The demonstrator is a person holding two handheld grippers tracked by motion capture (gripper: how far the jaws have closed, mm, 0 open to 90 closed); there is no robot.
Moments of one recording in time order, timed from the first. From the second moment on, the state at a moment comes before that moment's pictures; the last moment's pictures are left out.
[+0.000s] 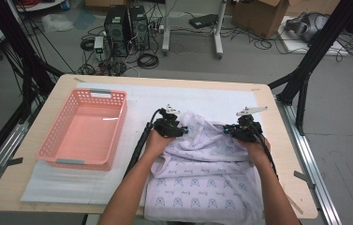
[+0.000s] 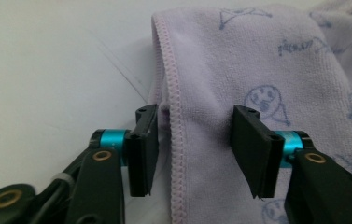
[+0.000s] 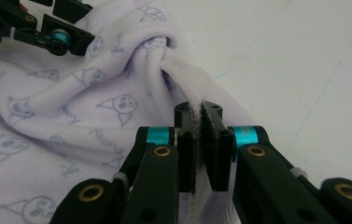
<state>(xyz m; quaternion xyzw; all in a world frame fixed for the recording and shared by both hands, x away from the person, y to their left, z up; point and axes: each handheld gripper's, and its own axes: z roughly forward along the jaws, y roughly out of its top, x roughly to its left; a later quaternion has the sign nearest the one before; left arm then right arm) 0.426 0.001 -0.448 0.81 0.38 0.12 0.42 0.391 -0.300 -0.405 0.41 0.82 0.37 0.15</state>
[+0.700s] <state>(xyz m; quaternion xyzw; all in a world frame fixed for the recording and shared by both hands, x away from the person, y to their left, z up) 0.346 0.078 -0.429 0.78 0.38 0.14 0.48 0.383 -0.334 -0.393 0.49 0.76 0.38 0.16</state>
